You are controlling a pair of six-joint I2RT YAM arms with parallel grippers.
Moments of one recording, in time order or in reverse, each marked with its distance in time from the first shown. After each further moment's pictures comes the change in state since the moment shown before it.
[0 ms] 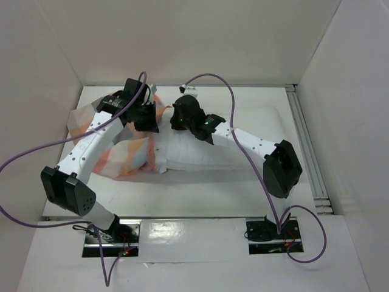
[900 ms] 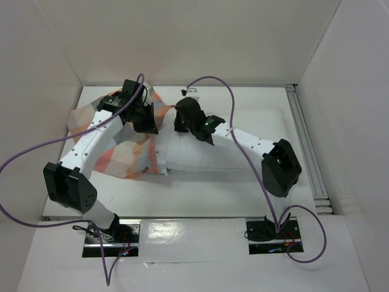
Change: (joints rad) left arm 0.054 0.019 -0.054 0.036 0.058 -0.004; right arm -0.010 0.010 -0.026 -0.021 0.020 -0.007
